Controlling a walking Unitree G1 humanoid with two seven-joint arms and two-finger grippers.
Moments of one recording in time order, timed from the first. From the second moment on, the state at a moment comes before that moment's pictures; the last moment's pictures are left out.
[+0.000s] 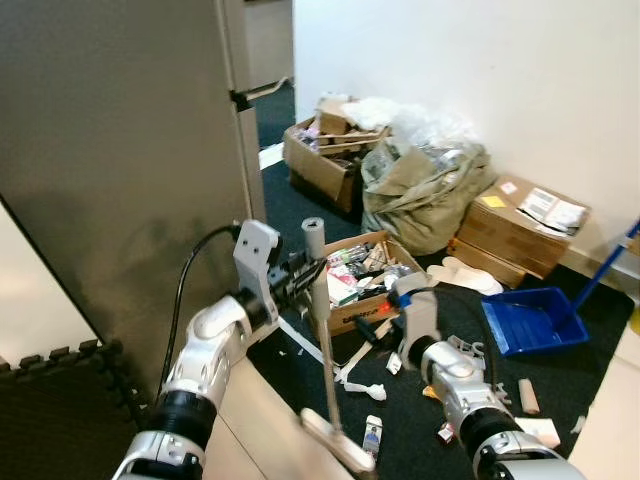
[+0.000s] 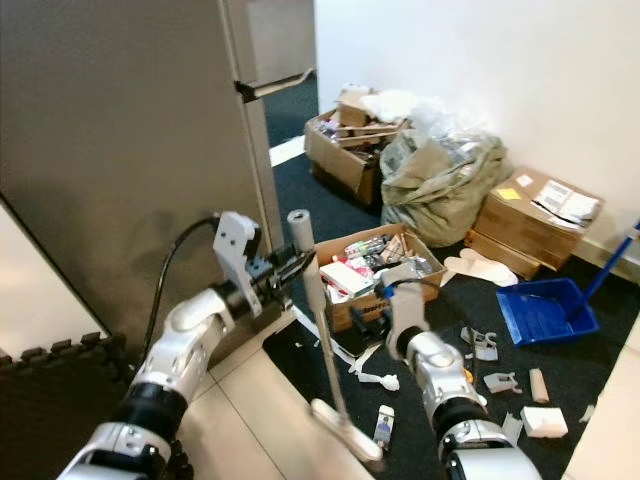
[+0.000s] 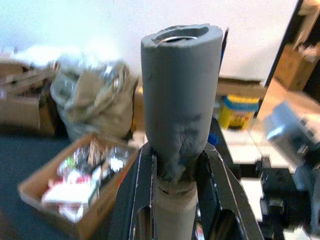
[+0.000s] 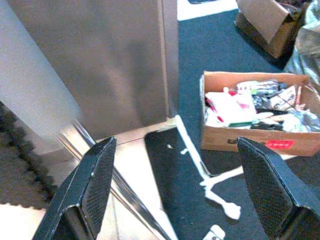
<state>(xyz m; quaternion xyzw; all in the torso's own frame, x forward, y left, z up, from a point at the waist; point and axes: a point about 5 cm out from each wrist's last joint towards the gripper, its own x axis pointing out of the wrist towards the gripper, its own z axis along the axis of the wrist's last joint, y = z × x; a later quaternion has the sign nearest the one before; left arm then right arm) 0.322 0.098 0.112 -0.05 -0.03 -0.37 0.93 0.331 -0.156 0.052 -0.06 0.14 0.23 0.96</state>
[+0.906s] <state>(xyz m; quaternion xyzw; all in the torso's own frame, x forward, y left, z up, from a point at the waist) 0.324 0.121 0.105 -0.02 -0.06 -0.23 0.97 0.332 -0.154 0.062 -0.06 0.12 0.26 0.96</state>
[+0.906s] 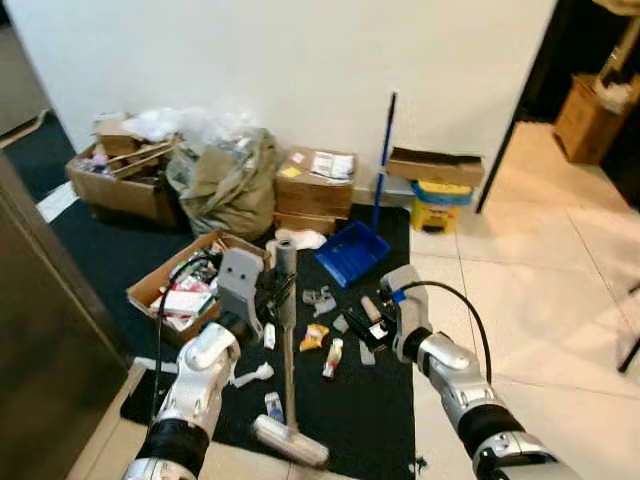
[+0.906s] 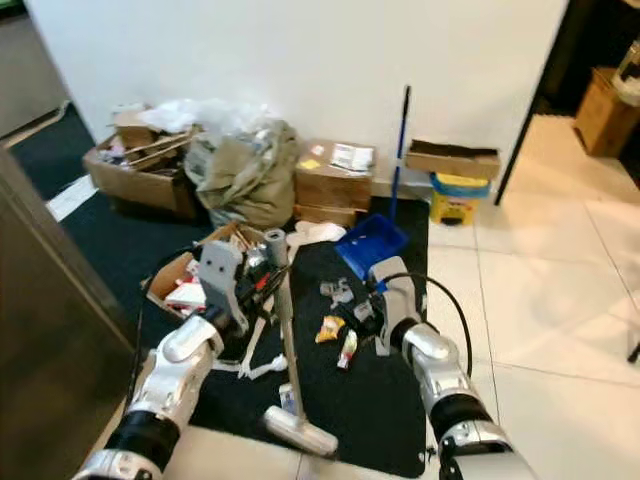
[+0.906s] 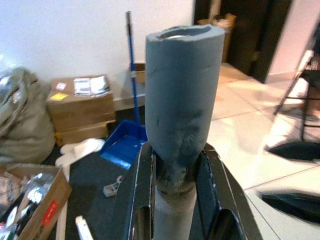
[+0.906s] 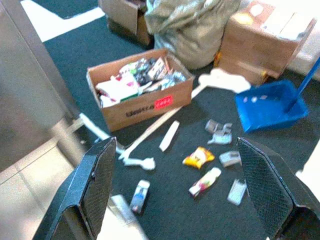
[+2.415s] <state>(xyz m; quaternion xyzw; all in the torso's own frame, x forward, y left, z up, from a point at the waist) 0.307 0.108 0.183 0.02 -0.20 -0.44 0.88 0.324 -0.127 0.171 -0.04 -0.06 0.46 0.89</state>
